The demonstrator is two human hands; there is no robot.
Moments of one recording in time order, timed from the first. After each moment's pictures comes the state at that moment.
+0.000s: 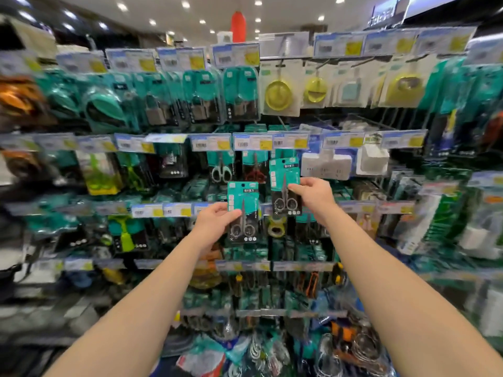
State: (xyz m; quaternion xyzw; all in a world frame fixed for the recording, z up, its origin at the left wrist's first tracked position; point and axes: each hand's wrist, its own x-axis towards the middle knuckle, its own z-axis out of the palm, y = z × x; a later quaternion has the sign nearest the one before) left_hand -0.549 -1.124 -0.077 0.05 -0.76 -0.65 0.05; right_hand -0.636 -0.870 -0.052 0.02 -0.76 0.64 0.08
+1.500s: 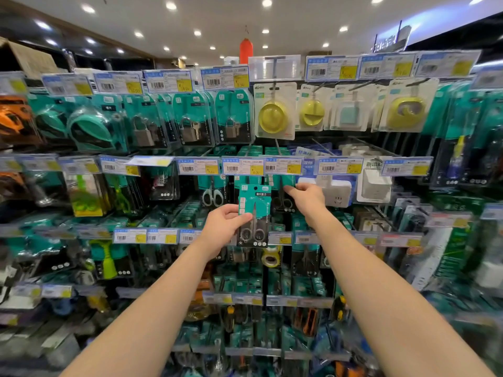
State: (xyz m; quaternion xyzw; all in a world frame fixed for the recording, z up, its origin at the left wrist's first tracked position) left_hand -0.614 -1.085 -0.055 -0.02 -0.75 -0.66 0.09; right_hand -0.704 -0.867 -0.018 -0.02 -0.78 0.61 0.11
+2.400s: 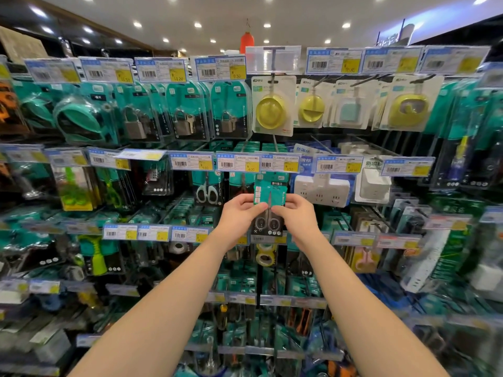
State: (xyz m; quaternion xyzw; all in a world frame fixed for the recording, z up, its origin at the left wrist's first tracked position) left_hand -0.640 -1.041 -0.051 -0.03 -0.73 -0.68 0.10; right_hand -0.655 -0.883 -0.045 0.05 -0.74 0.67 0.08
